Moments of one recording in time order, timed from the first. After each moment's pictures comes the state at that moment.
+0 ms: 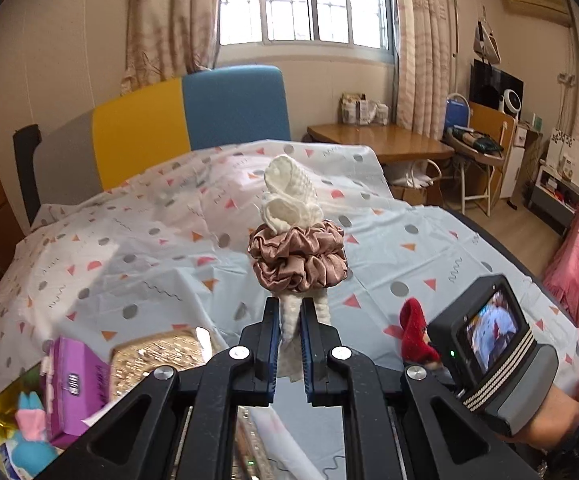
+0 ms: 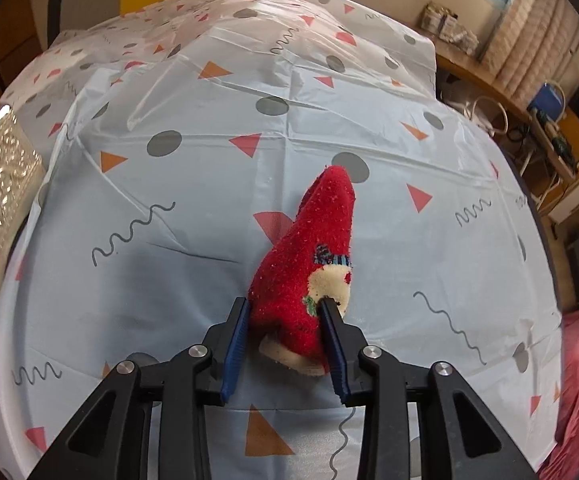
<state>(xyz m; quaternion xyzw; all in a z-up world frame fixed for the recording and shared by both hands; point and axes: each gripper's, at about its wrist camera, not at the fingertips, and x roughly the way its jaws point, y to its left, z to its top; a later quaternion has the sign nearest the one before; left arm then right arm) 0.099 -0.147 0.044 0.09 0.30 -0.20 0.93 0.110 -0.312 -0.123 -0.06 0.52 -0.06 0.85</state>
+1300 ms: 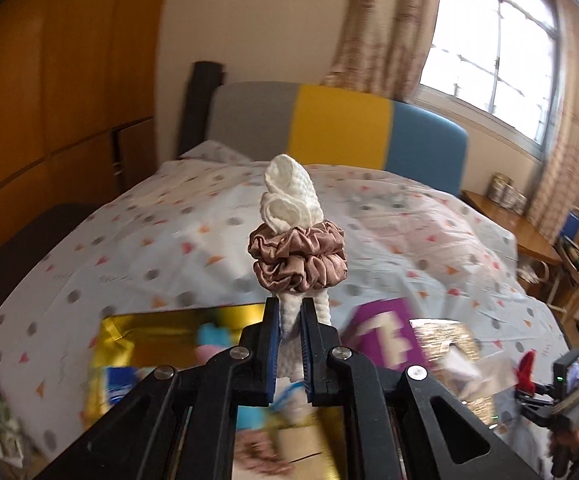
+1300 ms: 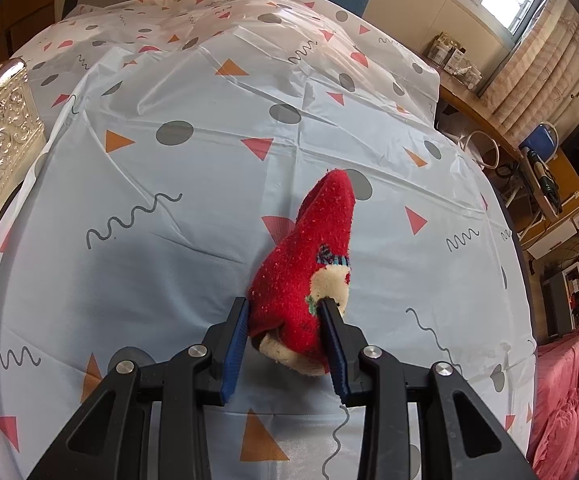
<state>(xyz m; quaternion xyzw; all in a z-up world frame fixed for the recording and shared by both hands) 0.064 0.168 0.060 -0.07 0.30 0.04 0.95 0.106 -0.298 -0.125 -0.12 0.50 -0.07 0.85</state>
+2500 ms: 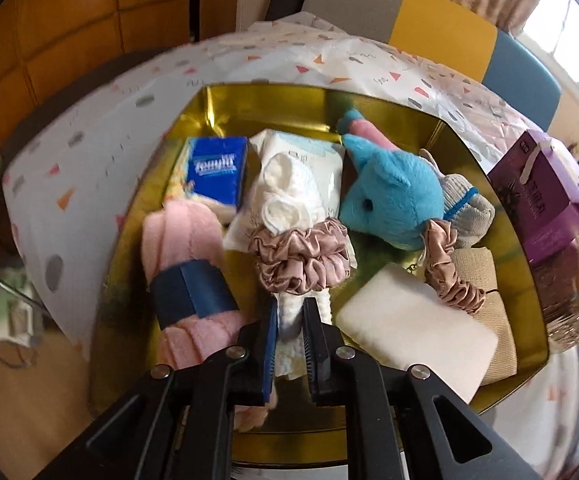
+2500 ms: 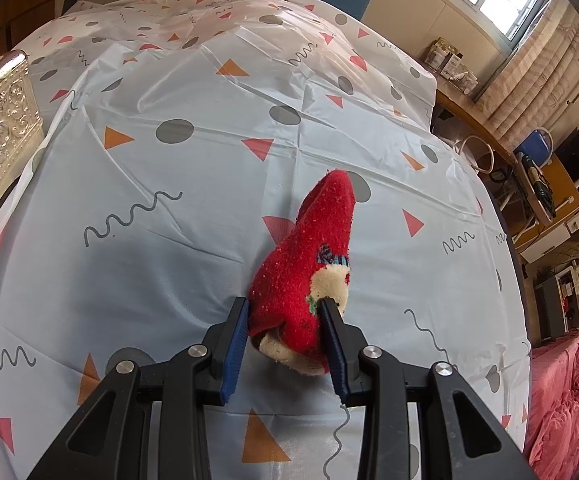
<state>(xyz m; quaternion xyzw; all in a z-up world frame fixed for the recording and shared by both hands) 0.002 0.228 -0.092 -0.12 0.46 0.13 0.87 0.104 -0.294 -0.127 -0.13 0.50 -0.08 0.85</state>
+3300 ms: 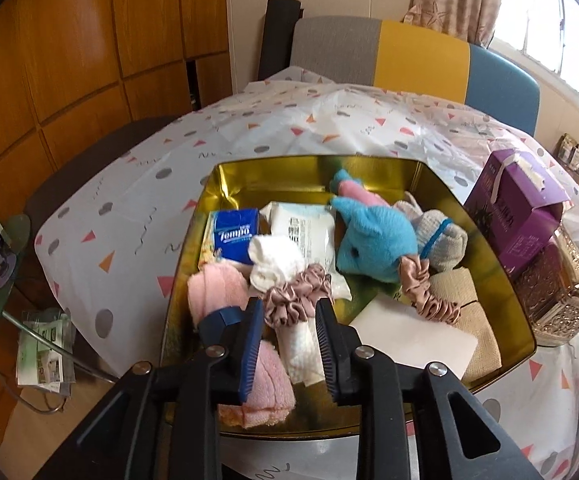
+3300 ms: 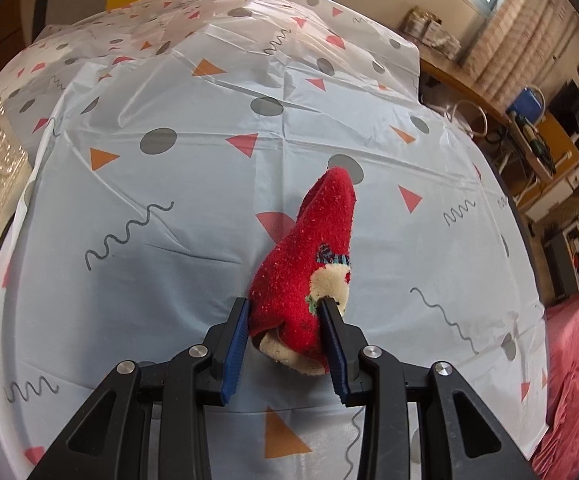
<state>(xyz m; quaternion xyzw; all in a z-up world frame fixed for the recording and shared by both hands) -0.021 0.221 -0.055 -0.06 0.39 0.14 0.91 0.112 -0.299 -0.122 -0.04 0.53 -0.11 0.84</state>
